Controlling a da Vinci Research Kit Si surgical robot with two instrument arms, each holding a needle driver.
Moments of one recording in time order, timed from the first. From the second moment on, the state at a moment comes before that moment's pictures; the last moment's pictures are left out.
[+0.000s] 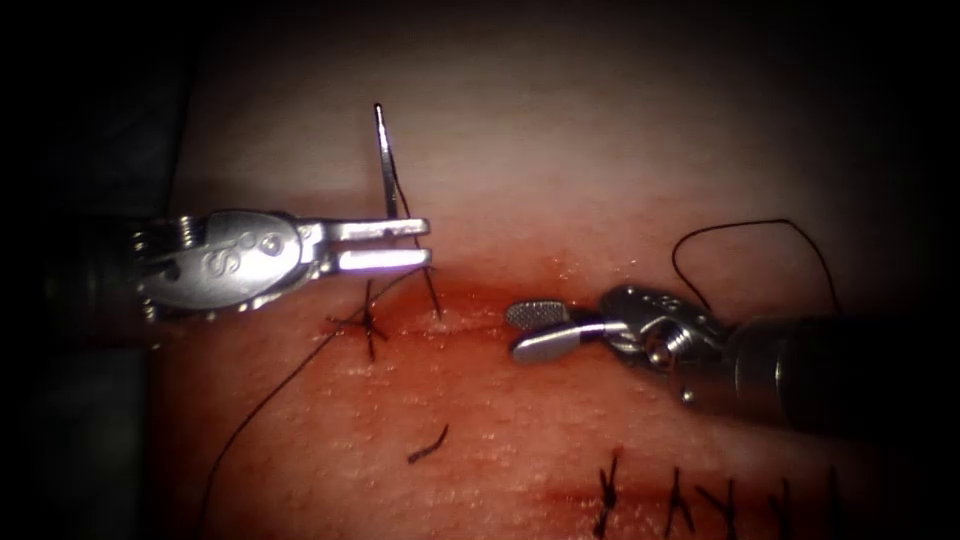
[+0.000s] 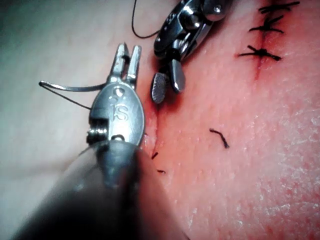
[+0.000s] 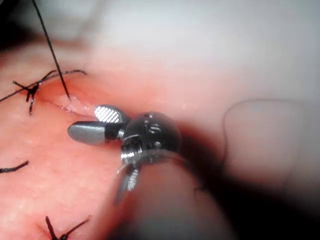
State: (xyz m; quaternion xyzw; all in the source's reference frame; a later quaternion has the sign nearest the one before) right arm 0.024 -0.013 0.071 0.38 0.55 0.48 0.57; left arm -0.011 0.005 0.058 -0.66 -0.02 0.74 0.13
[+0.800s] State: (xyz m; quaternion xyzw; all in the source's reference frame) right arm 0.024 -0.012 0.070 0.42 0.53 0.54 0.50; left arm -0.013 0.004 0.059 -0.66 0.02 0.75 0.08
